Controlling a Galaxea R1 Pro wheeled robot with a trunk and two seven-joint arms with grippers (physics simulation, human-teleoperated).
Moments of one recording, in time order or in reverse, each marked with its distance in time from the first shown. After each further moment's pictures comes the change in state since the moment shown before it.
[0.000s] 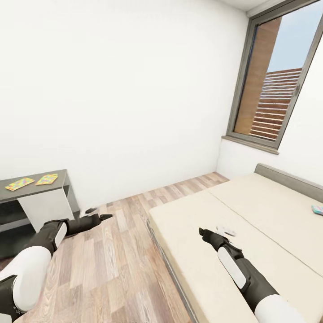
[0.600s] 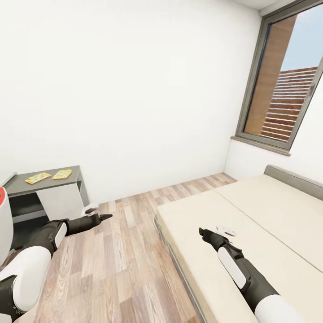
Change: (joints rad) left arm 0.000 0.001 0.000 0.000 0.001 -0.002 0.000; right arm 0.000 0.000 -0.001 0.001 0.000 -0.001 0.001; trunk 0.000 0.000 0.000
